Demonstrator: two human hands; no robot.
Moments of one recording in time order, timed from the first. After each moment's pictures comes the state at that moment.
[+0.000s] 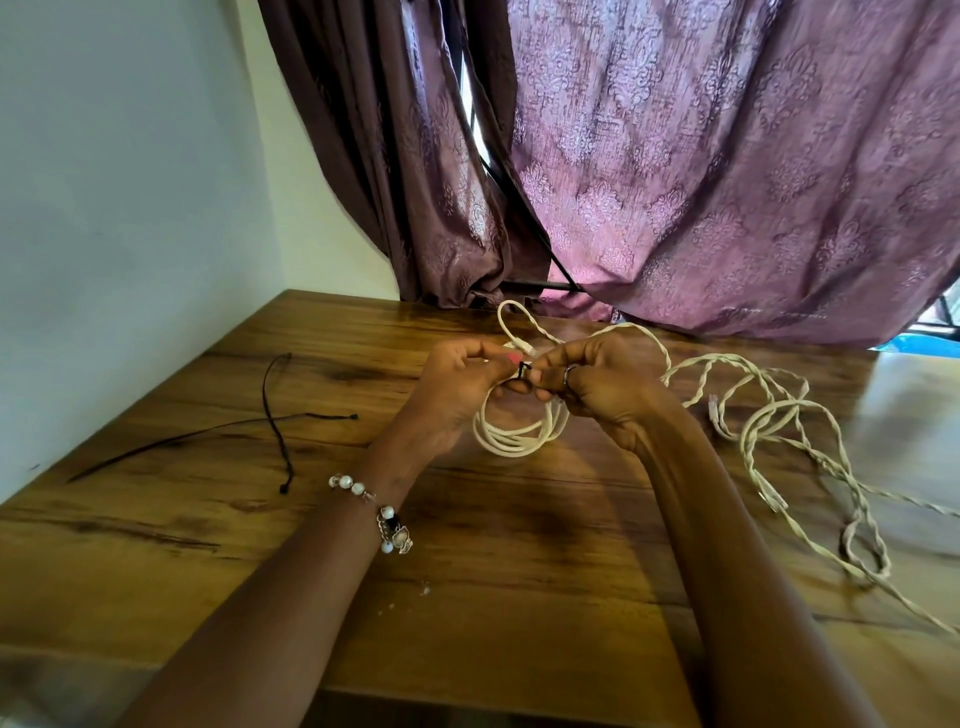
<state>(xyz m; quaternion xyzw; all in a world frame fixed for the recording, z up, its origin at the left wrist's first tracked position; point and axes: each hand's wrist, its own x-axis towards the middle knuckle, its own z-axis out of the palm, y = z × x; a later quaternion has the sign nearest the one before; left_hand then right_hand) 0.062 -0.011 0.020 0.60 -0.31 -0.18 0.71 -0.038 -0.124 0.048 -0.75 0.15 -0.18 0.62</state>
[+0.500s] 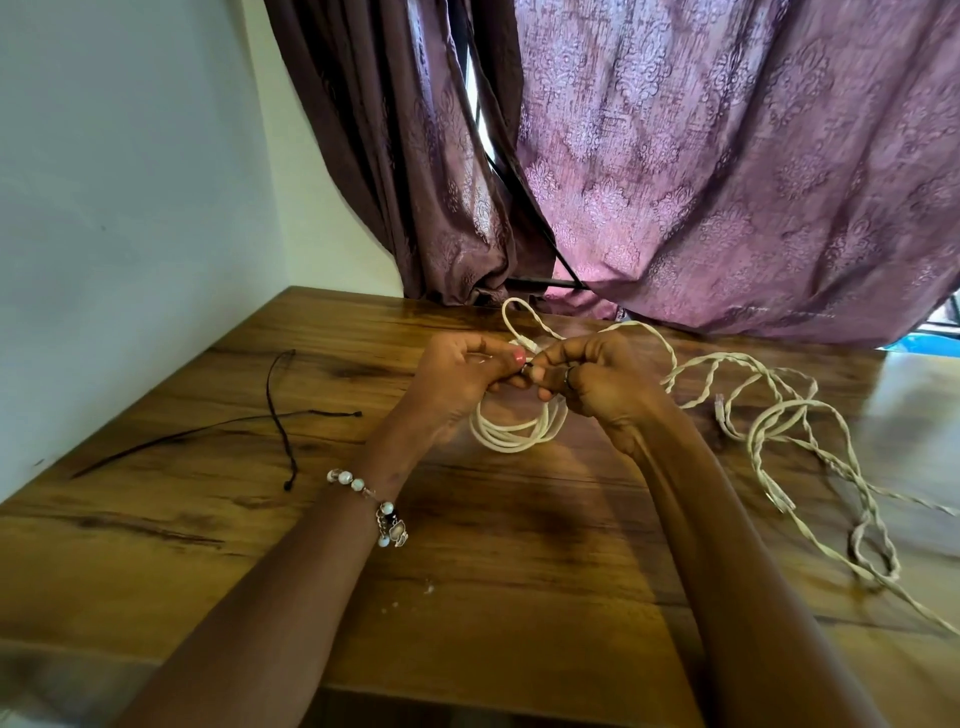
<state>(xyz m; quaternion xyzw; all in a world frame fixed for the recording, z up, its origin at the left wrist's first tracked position) 0.068 -0.007 0.020 0.59 -0.33 -0.18 0.71 -0.042 -0.111 0.053 -0.78 0.14 -0.21 0.58</state>
